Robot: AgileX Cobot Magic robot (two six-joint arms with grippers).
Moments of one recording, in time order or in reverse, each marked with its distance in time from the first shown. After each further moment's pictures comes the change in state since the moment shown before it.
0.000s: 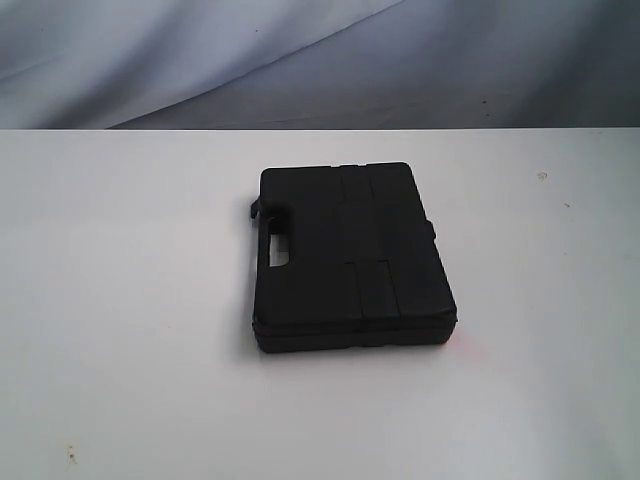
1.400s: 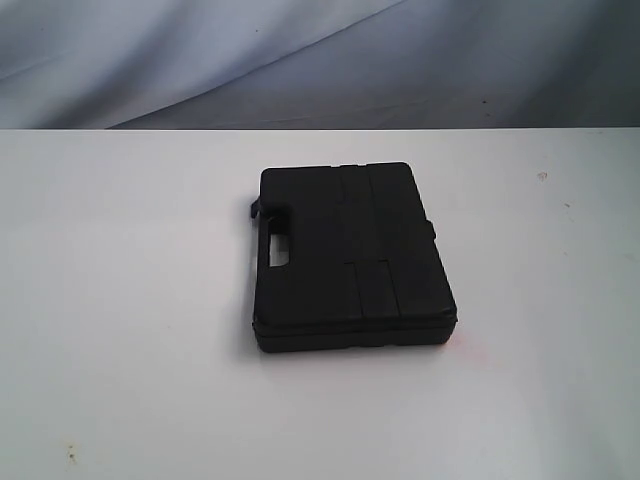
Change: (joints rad) left arm 0.000 -0.001 -0.034 0.202 -0.884 -0.293; right arm 0.000 0.000 0.000 0.011 0.002 0.008
